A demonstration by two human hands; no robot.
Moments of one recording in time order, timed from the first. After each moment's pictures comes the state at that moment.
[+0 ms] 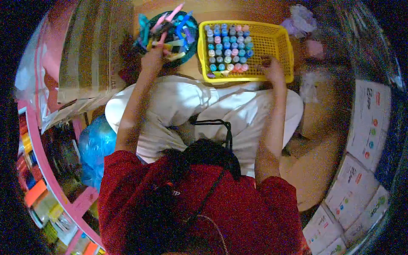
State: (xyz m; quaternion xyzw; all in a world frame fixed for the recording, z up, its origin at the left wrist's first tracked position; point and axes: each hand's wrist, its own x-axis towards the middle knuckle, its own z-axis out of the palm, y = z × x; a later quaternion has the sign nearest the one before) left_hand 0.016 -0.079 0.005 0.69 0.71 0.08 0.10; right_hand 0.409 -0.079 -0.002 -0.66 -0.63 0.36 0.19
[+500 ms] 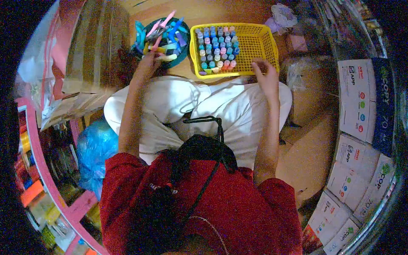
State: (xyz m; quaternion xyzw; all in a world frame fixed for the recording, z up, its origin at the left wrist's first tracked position) left_hand -0.009 -0.091 -0.015 0.75 0.59 0.24 0.18; right_hand 0.401 -0.144 0.049 -0.63 -0.59 0.33 0.39
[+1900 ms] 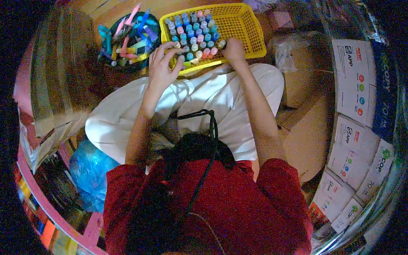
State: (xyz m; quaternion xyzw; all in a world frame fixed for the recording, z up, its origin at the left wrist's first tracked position) left_hand 0.134 -0.124 0.018 0.79 0.48 0.37 0.12; right_hand 0.391 -0.079 -0.050 -0.68 -0.70 0.14 0.16
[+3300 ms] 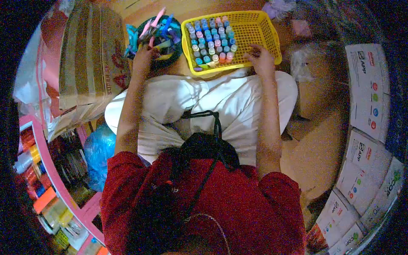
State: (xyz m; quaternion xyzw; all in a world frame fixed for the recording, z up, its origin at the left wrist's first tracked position) left_hand 0.008 -0.068 0.002 0.78 0.62 0.08 0.03; right_hand 0.407 -0.116 0.004 -0.67 -0.59 0.31 0.34
